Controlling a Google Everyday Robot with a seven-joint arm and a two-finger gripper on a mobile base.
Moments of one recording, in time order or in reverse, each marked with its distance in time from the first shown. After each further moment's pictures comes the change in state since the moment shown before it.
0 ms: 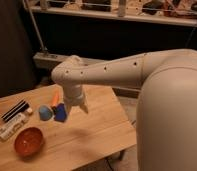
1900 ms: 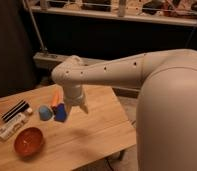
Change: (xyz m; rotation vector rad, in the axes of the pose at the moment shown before) arm 0.000 0.000 0.001 0.000 0.001 0.000
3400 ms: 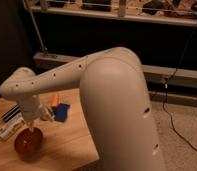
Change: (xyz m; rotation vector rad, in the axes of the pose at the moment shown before) arm 0.046 0.190 0.030 -0.043 0.045 -0.518
